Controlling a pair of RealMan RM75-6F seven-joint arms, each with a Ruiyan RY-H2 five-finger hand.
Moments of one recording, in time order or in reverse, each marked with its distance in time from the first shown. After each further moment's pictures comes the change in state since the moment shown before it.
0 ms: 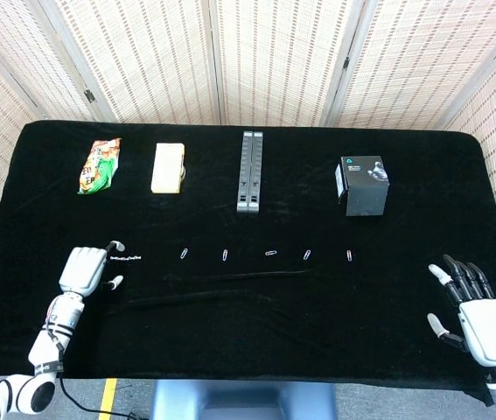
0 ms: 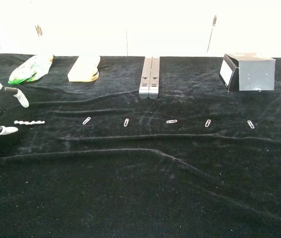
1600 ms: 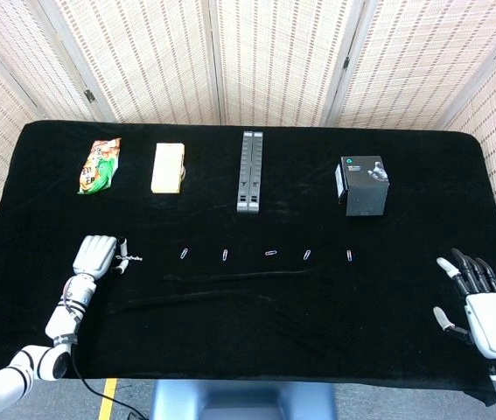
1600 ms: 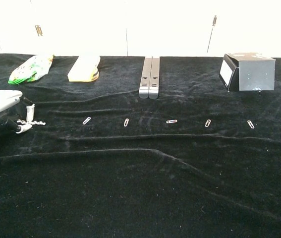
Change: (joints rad) left arm -0.139 -0.157 0.027 0.350 -0.050 -0.145 -0.180; right arm 0.012 0.002 0.026 0.009 0.063 -0.038 0.017
